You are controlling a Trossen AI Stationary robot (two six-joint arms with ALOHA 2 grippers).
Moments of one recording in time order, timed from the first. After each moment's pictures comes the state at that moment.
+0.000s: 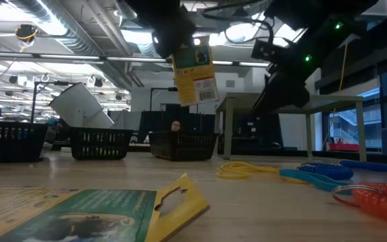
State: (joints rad) left arm -0.39 1.78 1.25 -0.29 -1.28 0.11; right arm 0.14 1.46 0.77 -0.24 0.60 0.04
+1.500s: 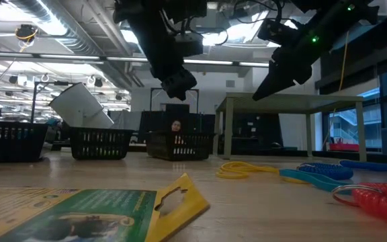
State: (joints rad) left arm -0.02 1.78 1.25 -0.49 -0.90 -0.07; right arm 0.17 1.37 0.77 -0.26 0.59 0.14
